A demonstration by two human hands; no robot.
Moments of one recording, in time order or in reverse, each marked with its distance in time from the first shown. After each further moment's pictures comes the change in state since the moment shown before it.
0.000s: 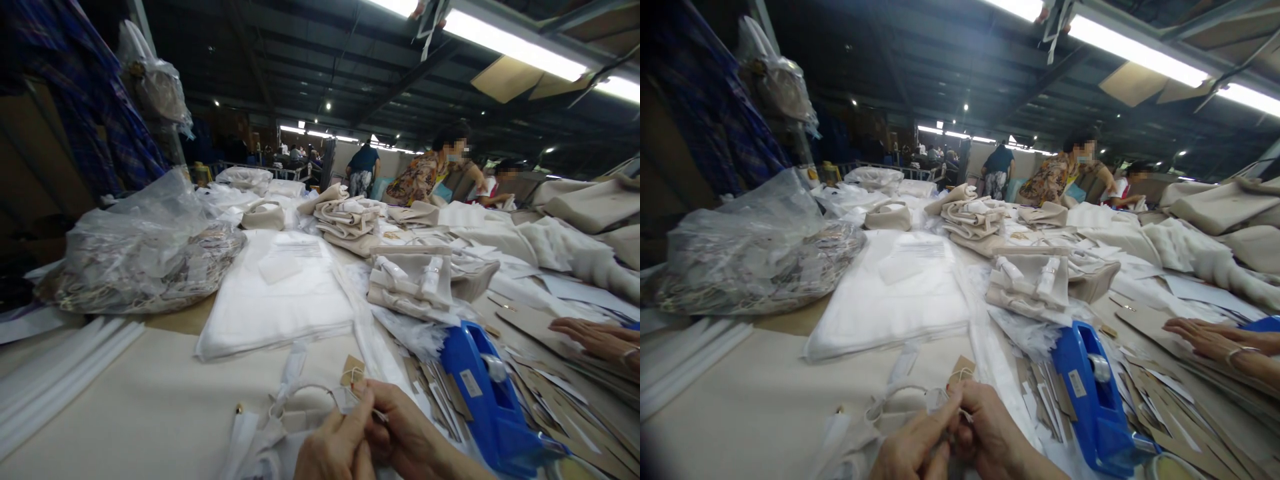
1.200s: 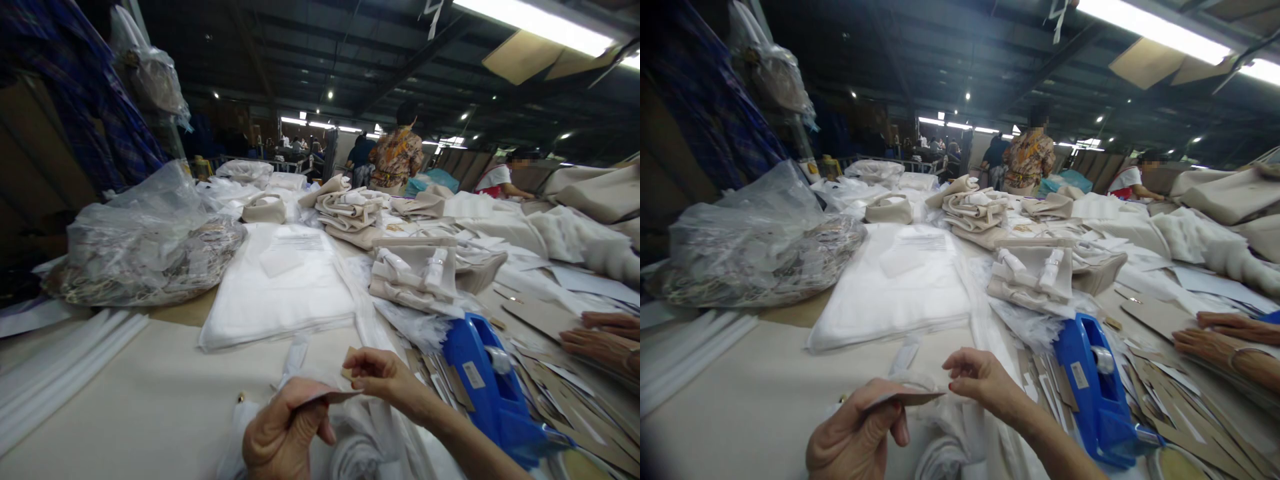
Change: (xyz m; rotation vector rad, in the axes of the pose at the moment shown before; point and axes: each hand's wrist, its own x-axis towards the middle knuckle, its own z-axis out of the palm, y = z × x) left_hand 0.011 0.016 -0.033 -0.954 0.522 -0.214; right_hand 0.034 -0.018 -0.042 -0.563 -0.200 -0.447
